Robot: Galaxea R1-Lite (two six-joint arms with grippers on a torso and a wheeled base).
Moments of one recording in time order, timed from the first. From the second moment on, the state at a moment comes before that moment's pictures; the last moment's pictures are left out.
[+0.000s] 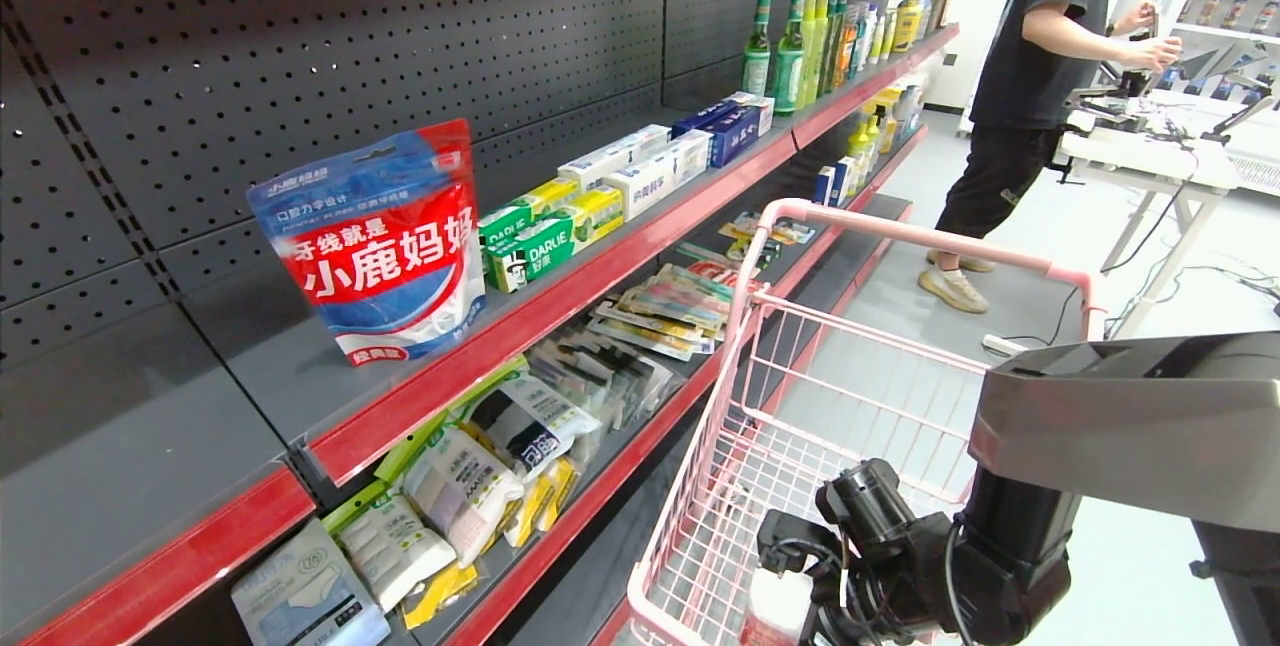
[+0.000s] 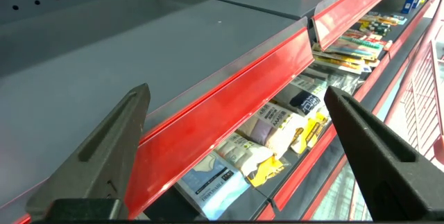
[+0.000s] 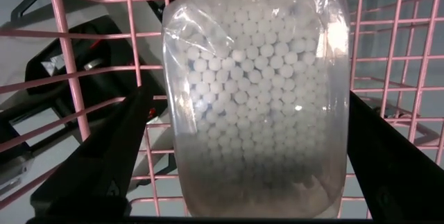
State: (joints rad) left arm 0.01 0.00 -0.01 -0.03 0.08 0.06; right arm 0.49 2.34 -0.57 -0.63 0.25 -0.44
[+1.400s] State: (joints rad) left arm 0.00 0.00 -0.01 -0.03 0.08 0.06; right arm 0.42 2.11 -0.49 -0.62 0.24 -0.17
